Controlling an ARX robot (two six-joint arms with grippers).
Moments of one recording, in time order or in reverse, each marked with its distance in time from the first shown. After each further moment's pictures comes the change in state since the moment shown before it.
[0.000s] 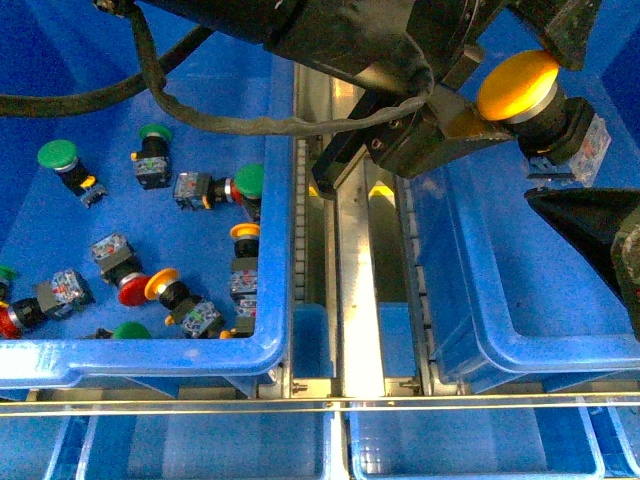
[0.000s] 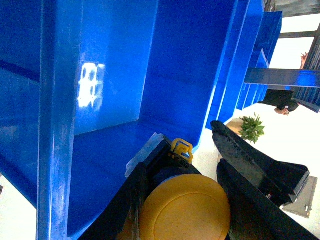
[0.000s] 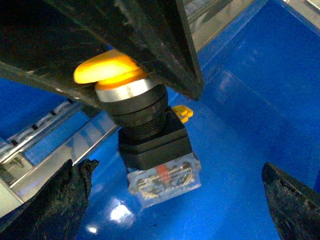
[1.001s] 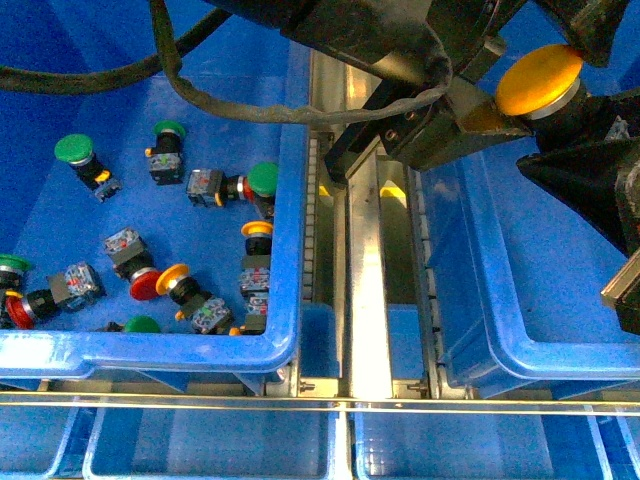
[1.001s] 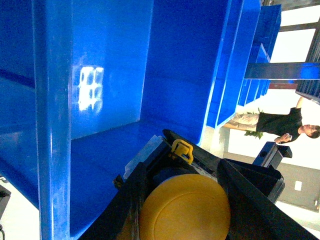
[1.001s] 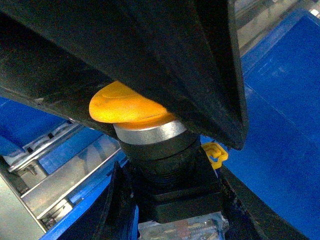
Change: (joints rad) left arm 0.010 -0.013 0.006 -0.017 -0.001 0.051; right arm -0.007 0.099 0.058 0.024 -0.095 -0.018
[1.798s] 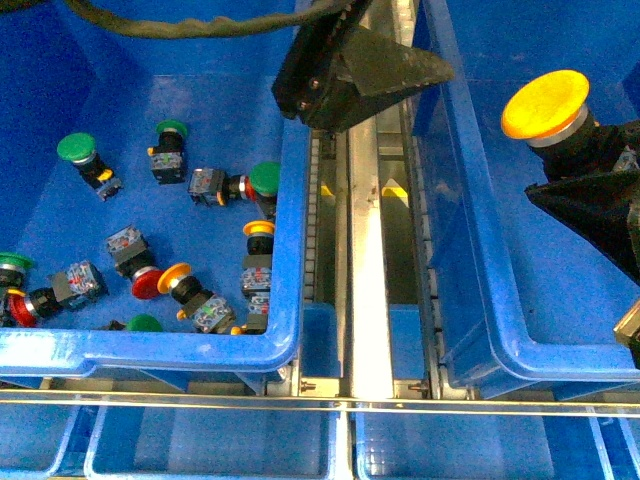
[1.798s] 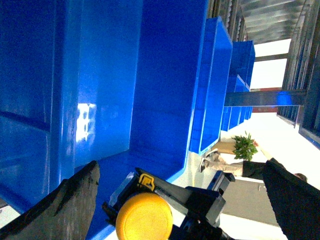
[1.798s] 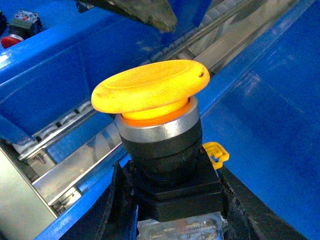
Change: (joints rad) left arm 0.080 -0.104 -0.064 0.081 -0.015 0.000; right arm 0.015 -0.021 -0.027 -0.042 0.018 0.008
